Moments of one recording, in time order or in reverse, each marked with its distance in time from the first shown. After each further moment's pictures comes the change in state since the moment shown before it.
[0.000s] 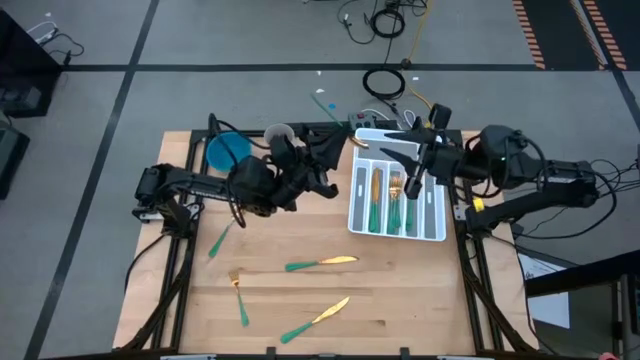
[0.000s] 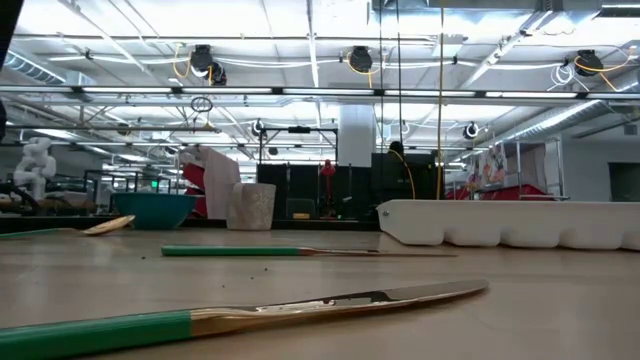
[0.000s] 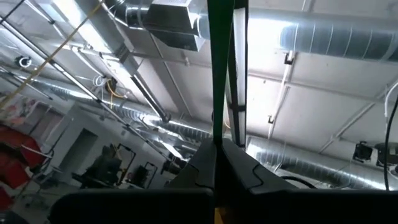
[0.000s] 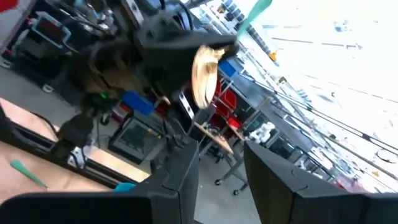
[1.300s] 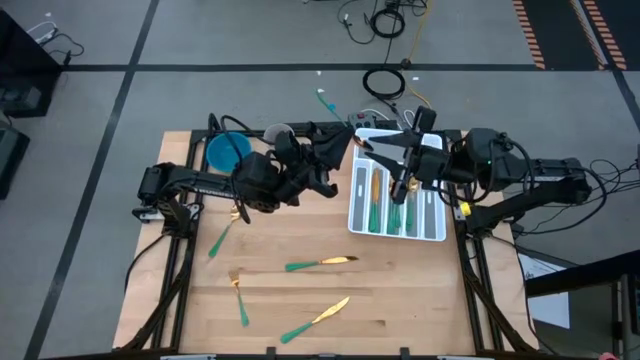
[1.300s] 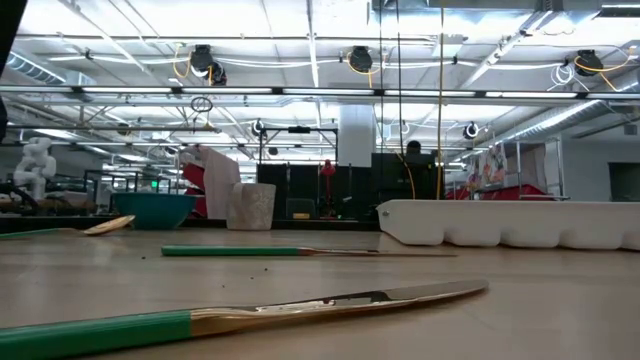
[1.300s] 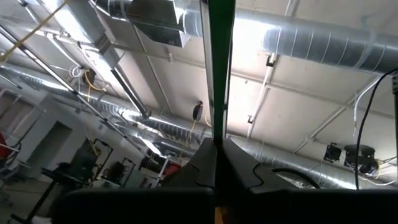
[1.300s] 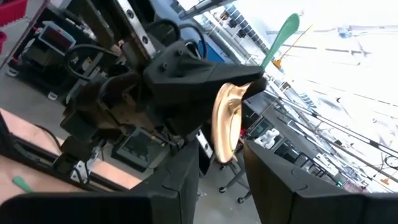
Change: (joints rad) left arm 0.032 0.015 0.000 -0.001 0.098 -0.099; right arm 0.044 0.114 0.080 0.051 0.019 0.000
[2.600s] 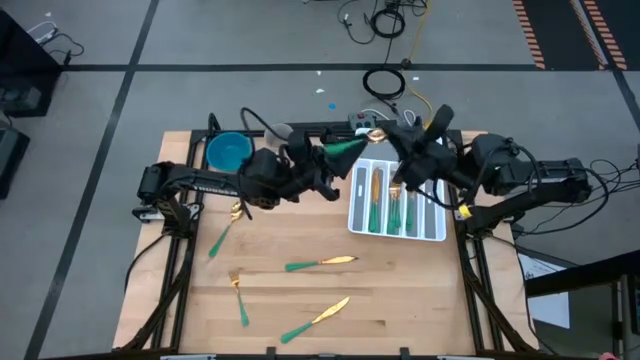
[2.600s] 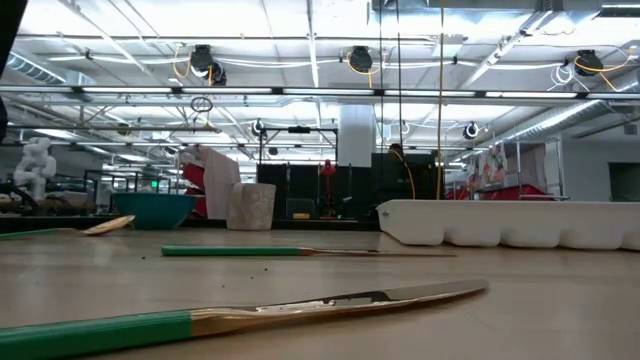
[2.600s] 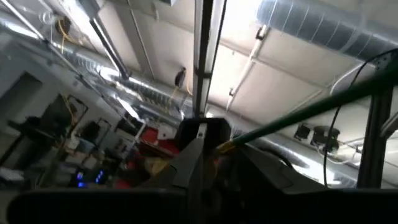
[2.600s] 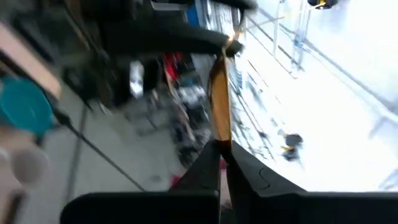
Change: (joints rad) left arm 0.004 -0.004 0.002 -0.161 0.125 -0.207; right arm 0.034 -0.019 -0.002 0.013 0.385 -0.604
